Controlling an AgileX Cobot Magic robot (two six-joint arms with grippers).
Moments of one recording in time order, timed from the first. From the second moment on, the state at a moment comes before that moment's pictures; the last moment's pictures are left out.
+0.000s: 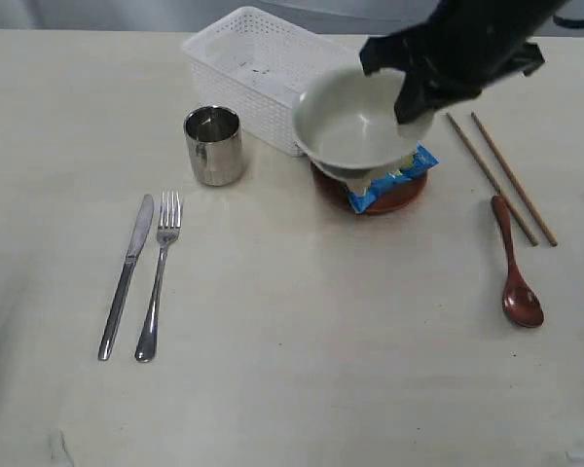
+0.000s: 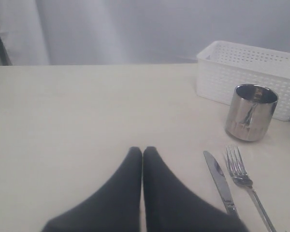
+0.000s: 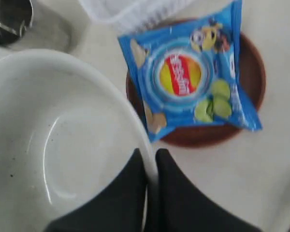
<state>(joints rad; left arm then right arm) -0.11 0.00 0.00 0.00 0.32 -0.03 0.34 1.66 -1.28 0.26 0.93 -0.09</state>
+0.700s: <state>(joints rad) -0.11 0.00 0.00 0.00 0.32 -0.03 0.34 1.56 -0.73 0.61 0.74 -0.35</state>
